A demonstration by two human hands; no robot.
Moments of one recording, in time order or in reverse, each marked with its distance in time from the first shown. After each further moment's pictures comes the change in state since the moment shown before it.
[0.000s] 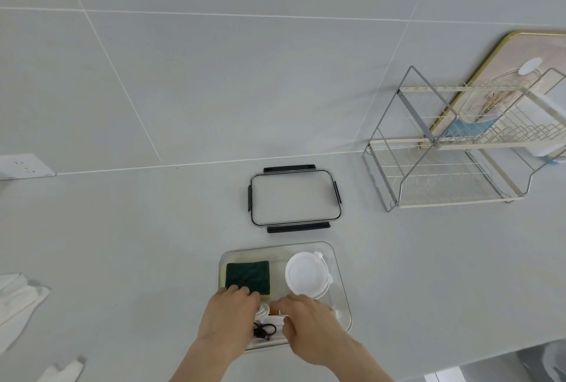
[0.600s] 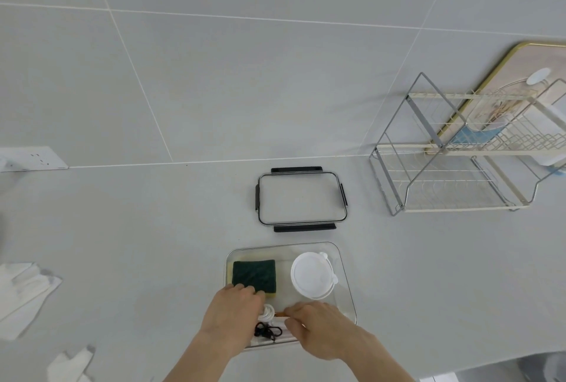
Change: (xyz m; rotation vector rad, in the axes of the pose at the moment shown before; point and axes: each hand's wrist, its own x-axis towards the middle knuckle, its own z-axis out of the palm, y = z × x) left_hand 0.001 -0.004 -0.003 0.027 -0.007 0.092; right_hand 0.002 0.020 0.002 -0.040 -0.192 0.061
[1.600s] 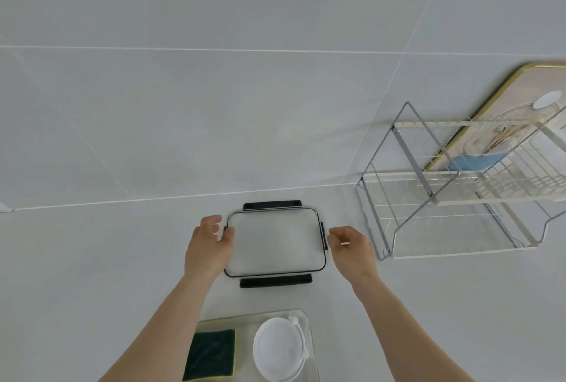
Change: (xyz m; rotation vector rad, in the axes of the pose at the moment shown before) left_hand 0.181 -0.036 -0.102 -1.077 0.406 -0.653; right_hand 0.091 0.127 -0.176 0.794 0.709 0.498
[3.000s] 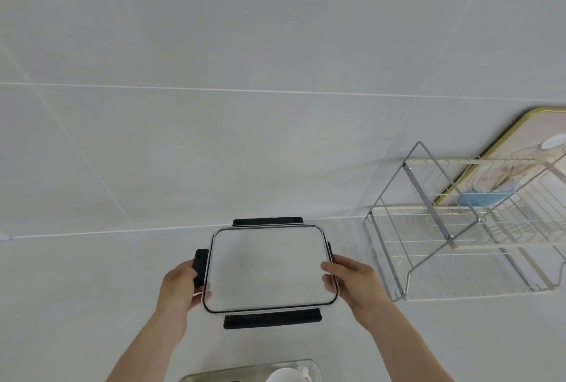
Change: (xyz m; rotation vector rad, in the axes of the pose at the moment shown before) left_hand 0.015 -0.009 -0.045 -0.624 -0.046 -0.316; right_hand 0.024 -0.021 0.005 0.637 -0.291 0.231
